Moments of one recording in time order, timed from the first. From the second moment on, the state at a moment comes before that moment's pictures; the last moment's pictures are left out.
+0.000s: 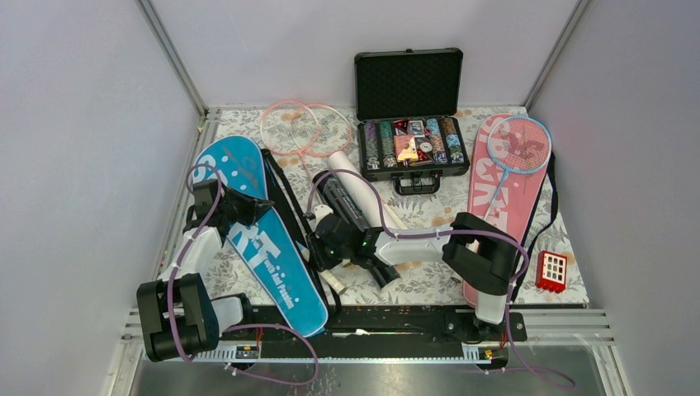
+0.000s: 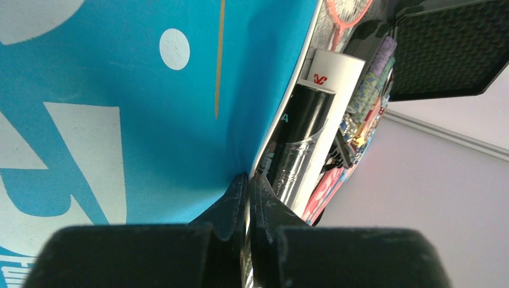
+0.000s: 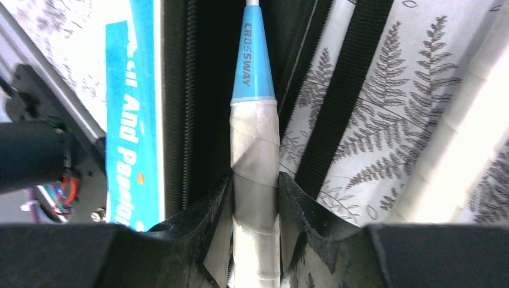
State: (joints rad) left arm 0.20 1.16 0.56 -0.15 0.49 -1.05; right arm 1.15 1.85 1.07 0.03 -0.01 0.56
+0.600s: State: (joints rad) left arm 0.20 1.17 0.51 -0.02 0.46 -1.14; right arm 1.16 1.88 1.07 0.12 0.03 0.79
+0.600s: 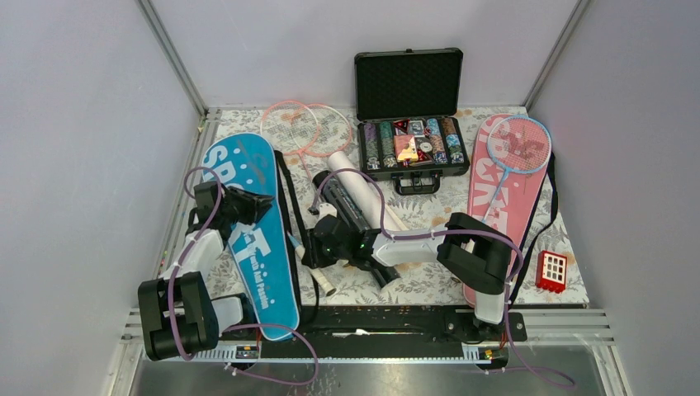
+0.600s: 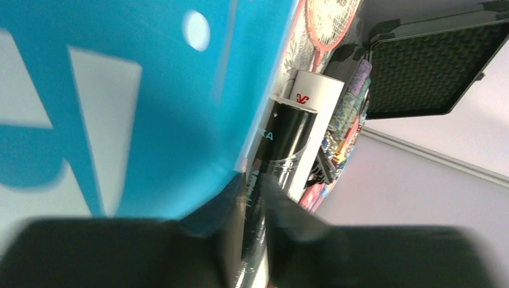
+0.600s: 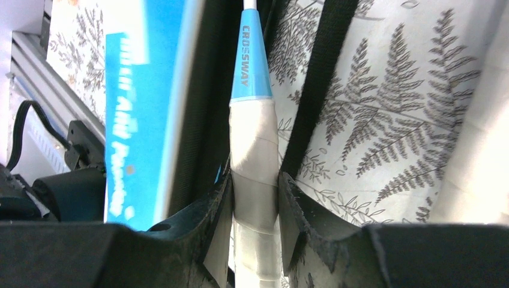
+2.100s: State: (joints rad) left arm -0.39 1.06 0.63 -0.73 -0.07 -0.93; right arm 1.16 1.88 1.10 0.15 0.22 0.76
